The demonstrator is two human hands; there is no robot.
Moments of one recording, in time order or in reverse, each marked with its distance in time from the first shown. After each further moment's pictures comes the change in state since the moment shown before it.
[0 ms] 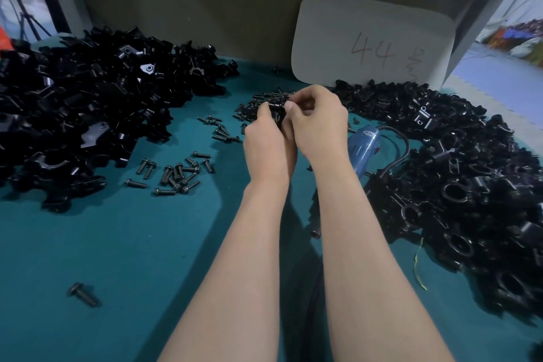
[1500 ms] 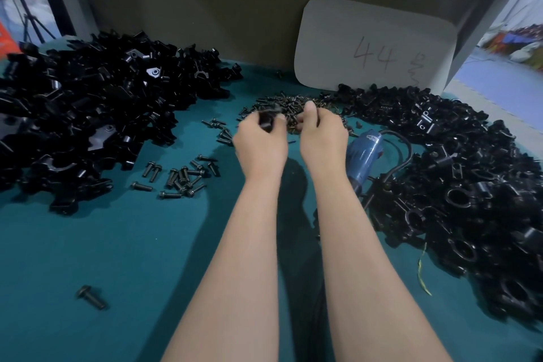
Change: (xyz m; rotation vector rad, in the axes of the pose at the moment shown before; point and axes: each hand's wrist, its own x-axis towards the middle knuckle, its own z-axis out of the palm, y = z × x) left_hand 0.007 -0.002 -0.013 -0.229 0.051 -0.160; right_hand -0.005 0.015 0.012 -0.072 0.048 0.064
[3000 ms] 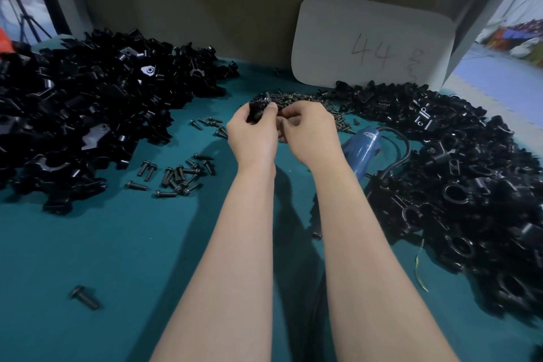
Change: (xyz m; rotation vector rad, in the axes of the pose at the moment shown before) left_hand 0.005 0.004 0.003 -0.380 0.024 -0.136; right_hand 0.002 -0.014 -0.008 0.020 -0.265 -0.015
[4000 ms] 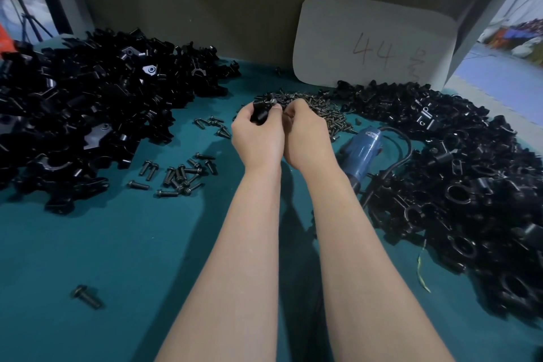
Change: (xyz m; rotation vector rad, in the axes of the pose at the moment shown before) left_hand -0.003 -0.001 0.005 0.034 0.045 0.010; right_hand -0.001 0.003 0.012 -0.157 -0.008 -0.027
